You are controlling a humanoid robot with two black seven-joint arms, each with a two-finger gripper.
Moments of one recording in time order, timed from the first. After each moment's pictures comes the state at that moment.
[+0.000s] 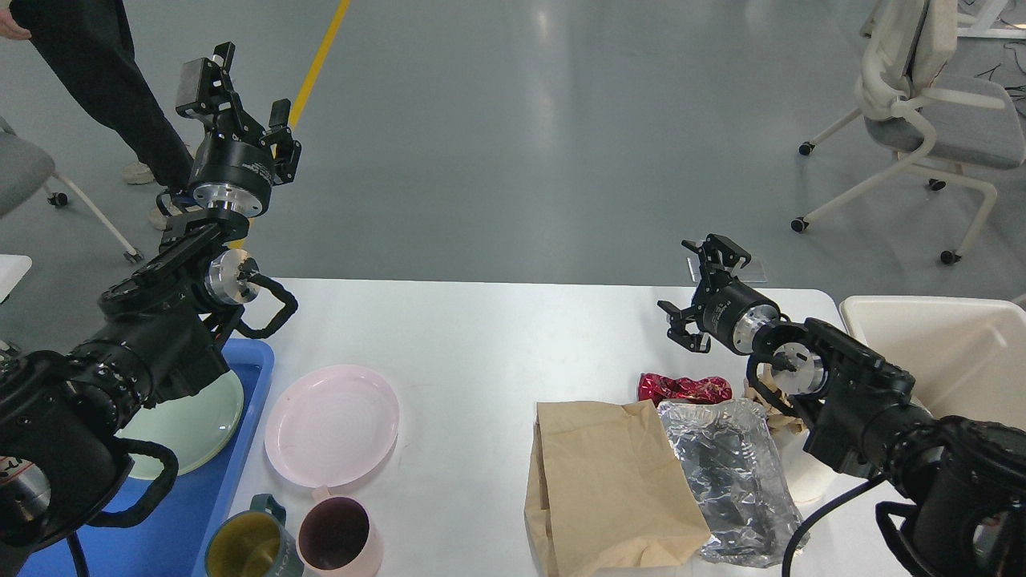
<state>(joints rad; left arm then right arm) -1.05 0.14 -0.51 -0.25 -0.04 -0.21 -0.65 0.85 -0.07 0.37 0.18 0.05 0.40 0.08</state>
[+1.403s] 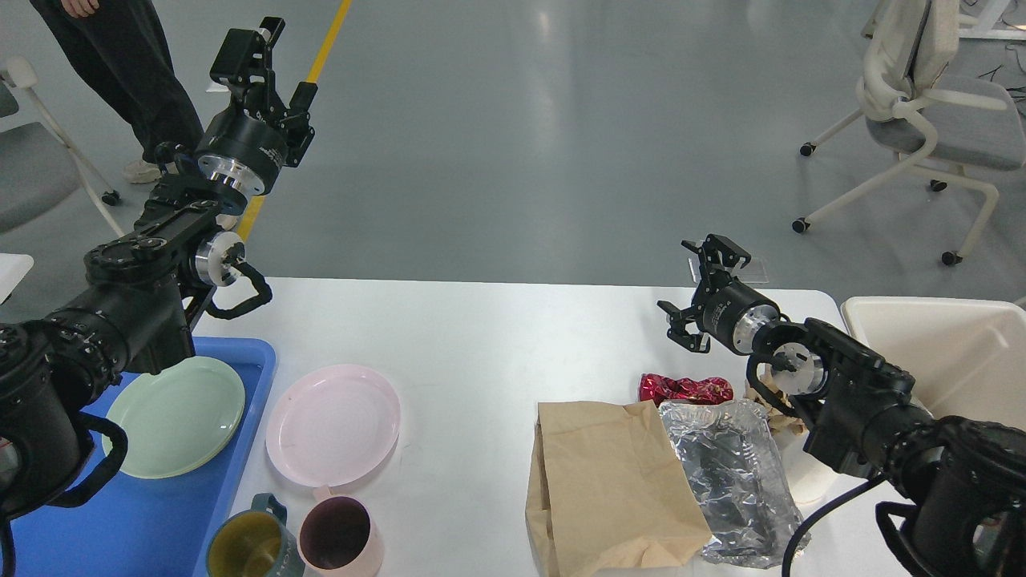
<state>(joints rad) -1.15 0.20 -0.17 -0.27 -0.03 -0.23 -0.64 0.85 -0.07 0.37 0.18 0.05 0.40 0.08</state>
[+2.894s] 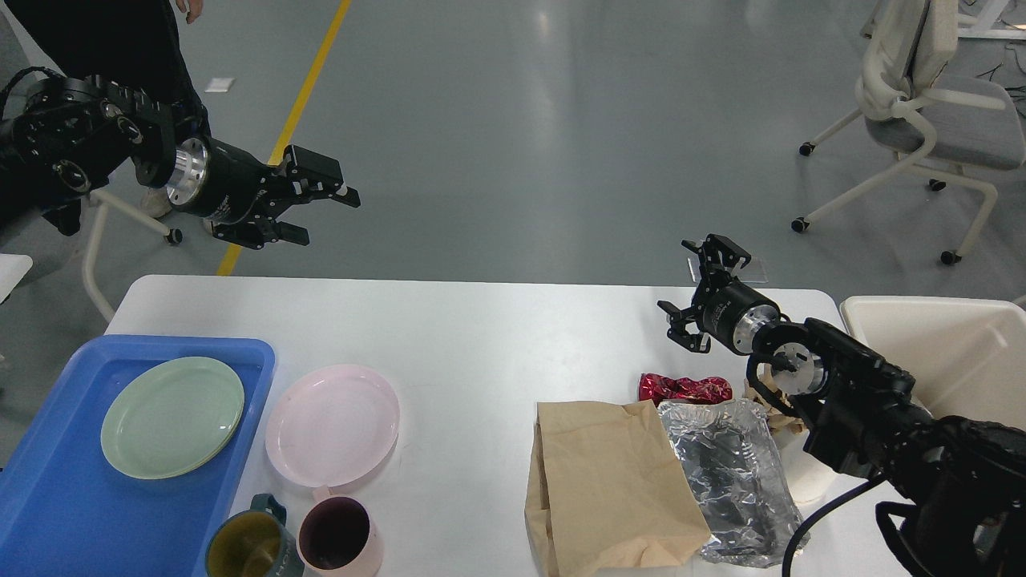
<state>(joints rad) -1.48 0.38 0.71 -0.36 0.22 -0.96 -0.31 0.85 -0.07 0.37 0.18 0.05 0.40 0.08</state>
